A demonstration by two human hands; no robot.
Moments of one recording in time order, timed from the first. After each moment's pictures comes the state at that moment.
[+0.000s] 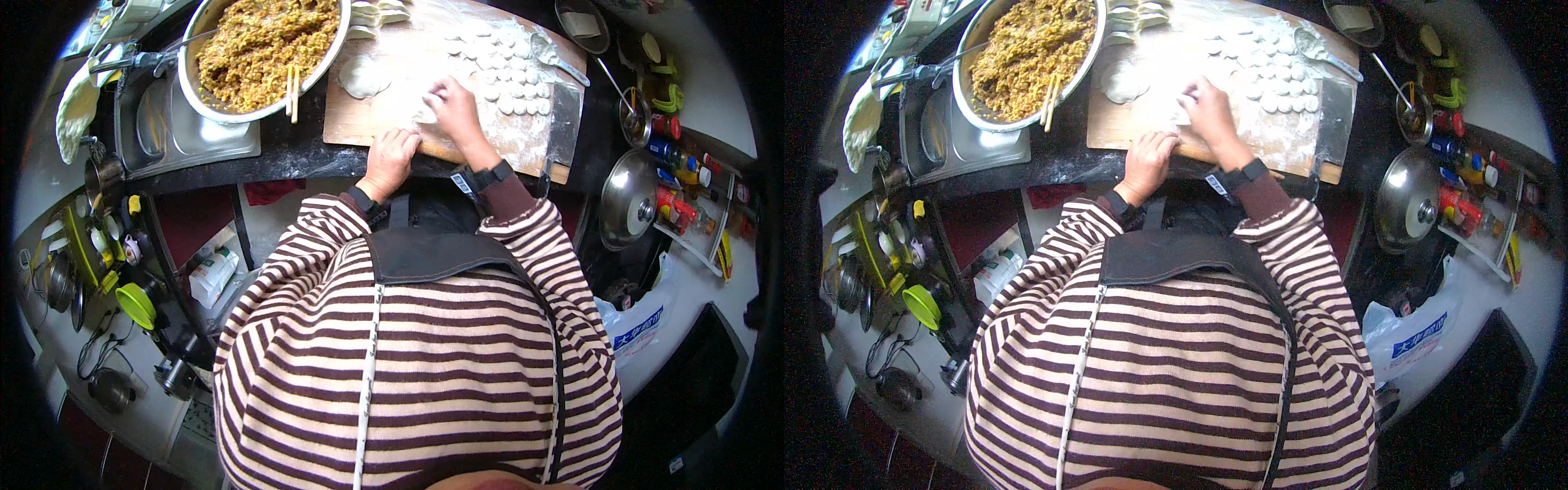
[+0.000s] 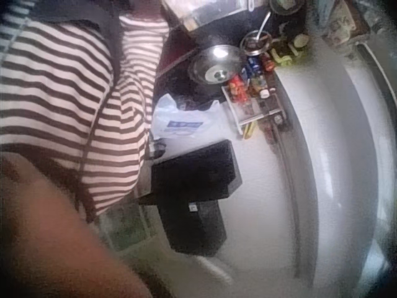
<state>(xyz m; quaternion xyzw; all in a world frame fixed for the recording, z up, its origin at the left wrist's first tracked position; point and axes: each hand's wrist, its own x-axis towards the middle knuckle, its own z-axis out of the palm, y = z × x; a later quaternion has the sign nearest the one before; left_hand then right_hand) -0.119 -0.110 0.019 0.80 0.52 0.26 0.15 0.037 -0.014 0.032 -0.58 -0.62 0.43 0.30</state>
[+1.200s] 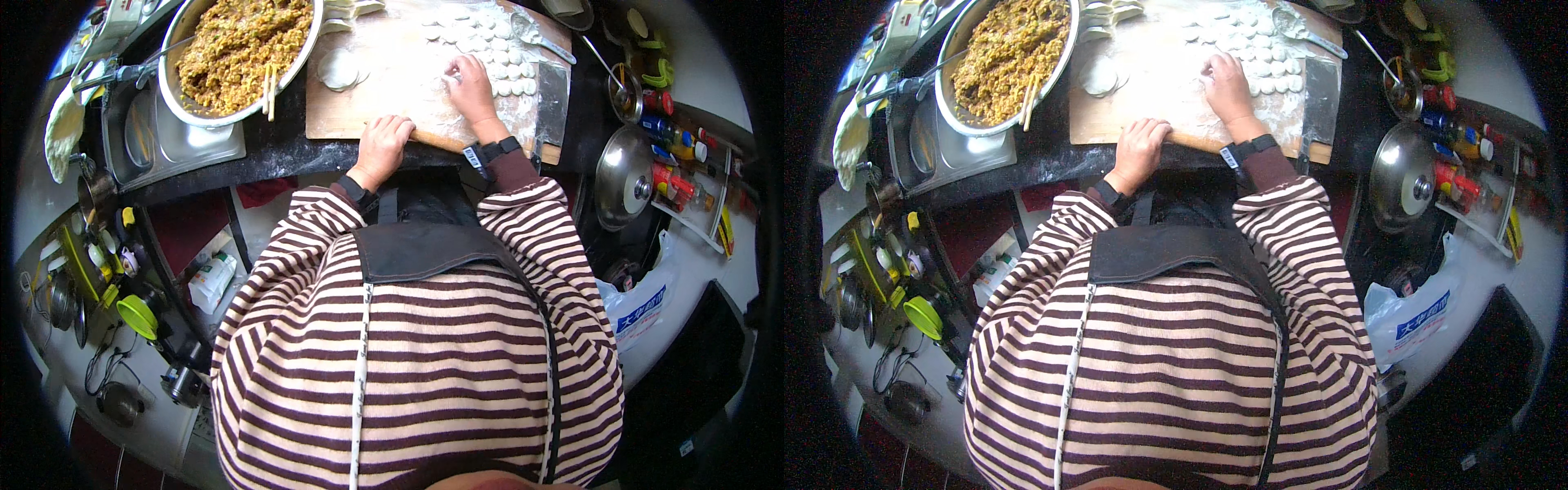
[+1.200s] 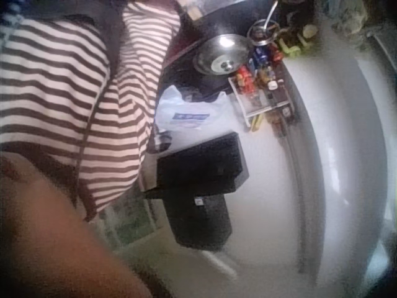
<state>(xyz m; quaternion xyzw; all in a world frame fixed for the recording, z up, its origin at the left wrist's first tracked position) -0.107 -0.101 0.022 0.82 0.49 0.26 0.15 0.102 0.003 0.011 -0.55 -0.76 0.17 0.30</state>
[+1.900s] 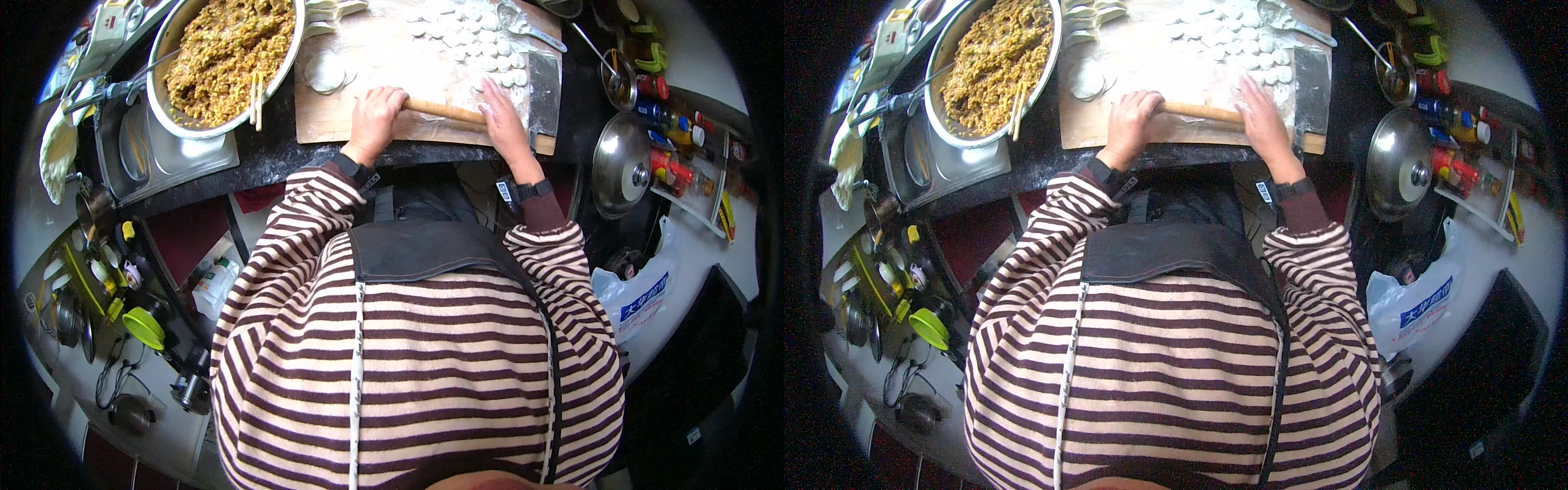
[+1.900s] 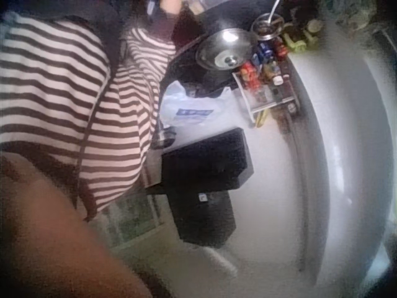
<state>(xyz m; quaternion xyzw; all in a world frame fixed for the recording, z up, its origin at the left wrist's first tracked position) -0.101 -0.056 0.015 0.80 0.50 0.29 0.16 0.182 -0.065 0.034 -0.58 -0.75 0.27 0.15</state>
